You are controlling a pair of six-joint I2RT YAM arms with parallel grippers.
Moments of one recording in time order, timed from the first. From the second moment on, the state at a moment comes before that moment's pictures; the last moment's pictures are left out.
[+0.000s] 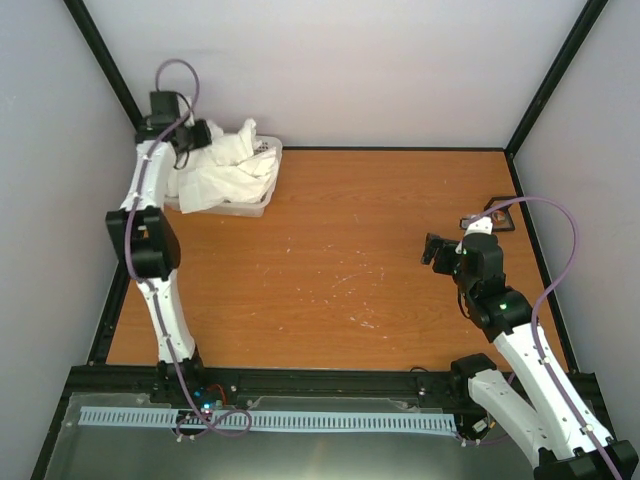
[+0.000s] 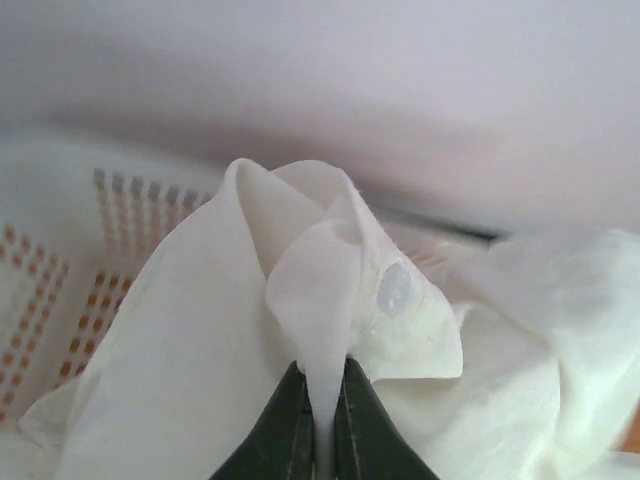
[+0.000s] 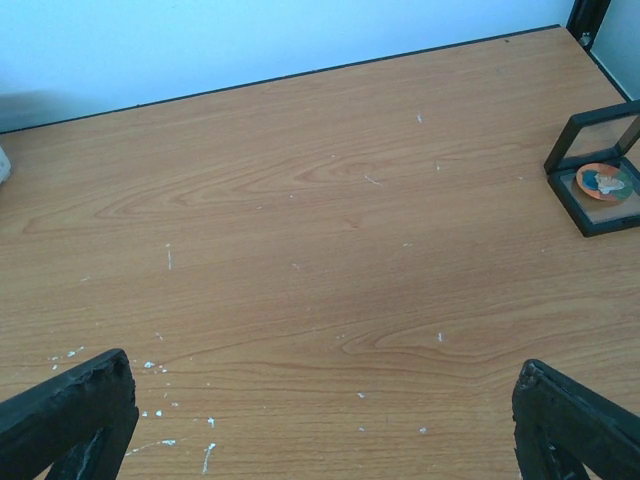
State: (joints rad) left arm 0.10 2.21 2.12 -0.67 0.20 -0.19; right arm 0.28 0.70 0.66 -0.46 0.22 0.32
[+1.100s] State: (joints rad) left arm -0.36 1.50 1.69 -0.09 1.00 -0.65; right arm 0.28 0.65 0.67 -0.42 -0.41 0.43
